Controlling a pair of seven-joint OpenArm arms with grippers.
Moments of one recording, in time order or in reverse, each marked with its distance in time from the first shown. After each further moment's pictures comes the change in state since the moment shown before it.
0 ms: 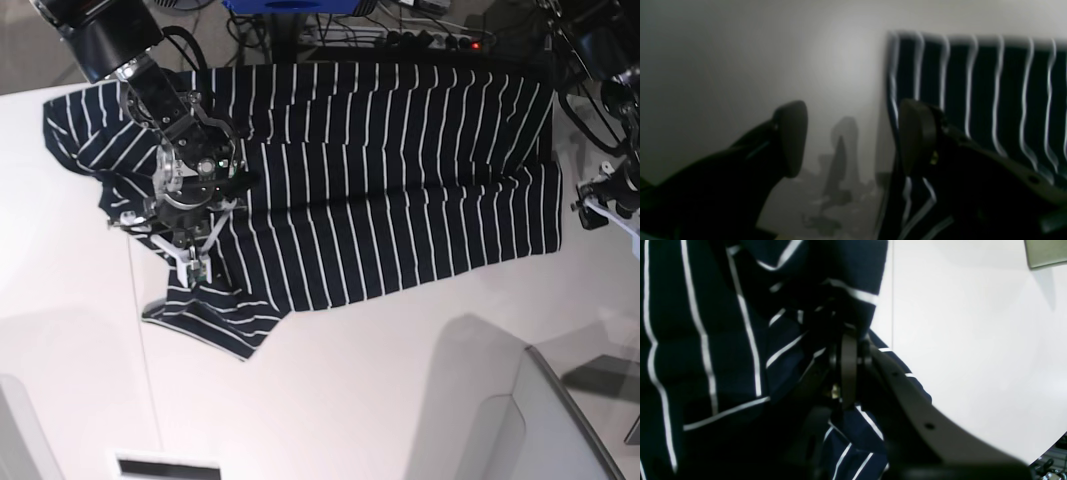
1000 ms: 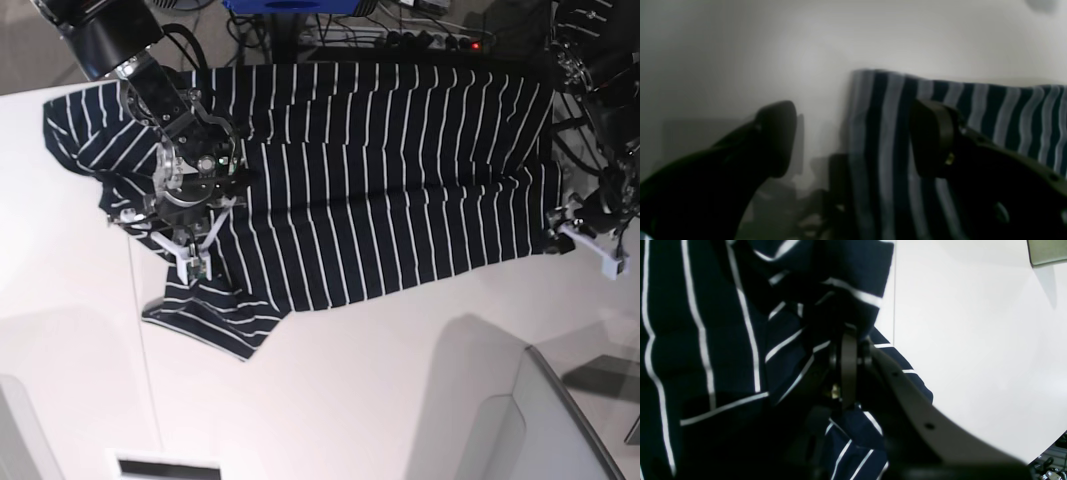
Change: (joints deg) left arm -14.9 -3.9 8.2 -32.5 0.2 -7.4 -16.6; right arm -0.4 0.0 0.0 0.0 0.0 0.0 0.0
